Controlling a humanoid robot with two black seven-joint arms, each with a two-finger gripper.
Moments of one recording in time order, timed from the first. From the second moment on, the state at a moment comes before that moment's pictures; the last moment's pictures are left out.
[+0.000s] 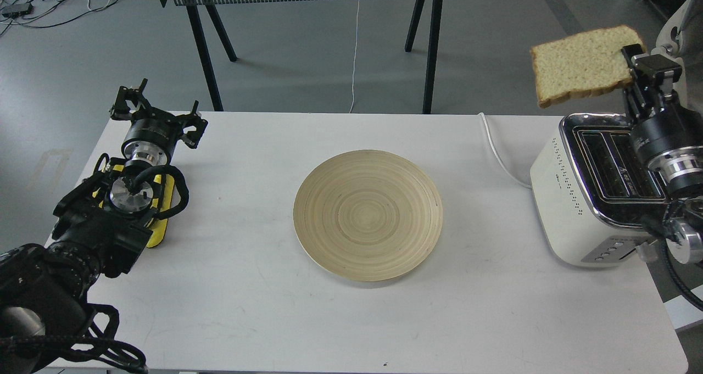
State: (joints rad) left arm -0.83 0.12 -0.65 -0.17 -0.55 -0.49 -0.21; right arm 0.47 -0.99 0.66 1.45 -0.52 -0.49 0.49
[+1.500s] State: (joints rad) left arm -0.83 0.13 -0.65 -0.17 -0.55 -0.49 -0.21; right arm 0.39 -1.06 0.43 1.29 -0.66 -0.49 0.49
